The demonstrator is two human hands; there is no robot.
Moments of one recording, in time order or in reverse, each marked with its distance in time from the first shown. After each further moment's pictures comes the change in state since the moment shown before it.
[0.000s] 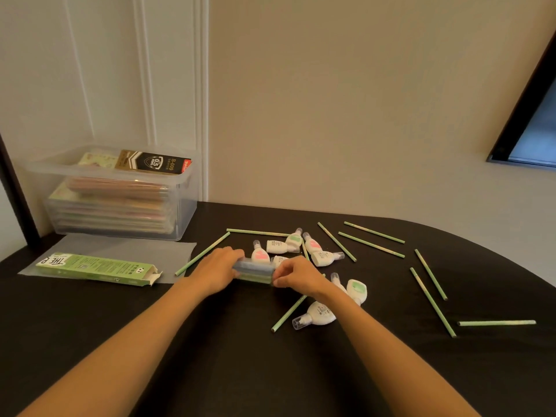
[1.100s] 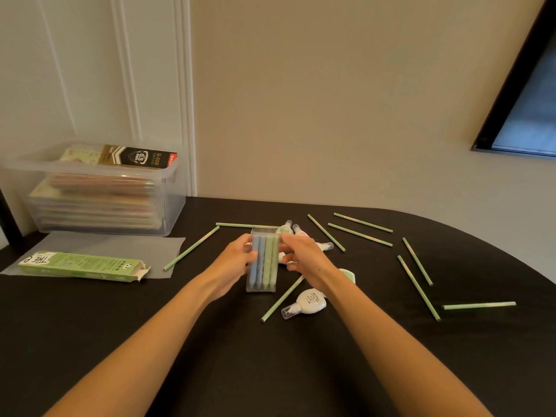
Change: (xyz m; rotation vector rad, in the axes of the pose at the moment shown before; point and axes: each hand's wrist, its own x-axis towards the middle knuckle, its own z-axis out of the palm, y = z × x) left_hand -0.008 0.049 0.005 -1.248 -0.095 -0.155; right_hand -0.025 -0.019 -0.020 0.647 0.152 0.186
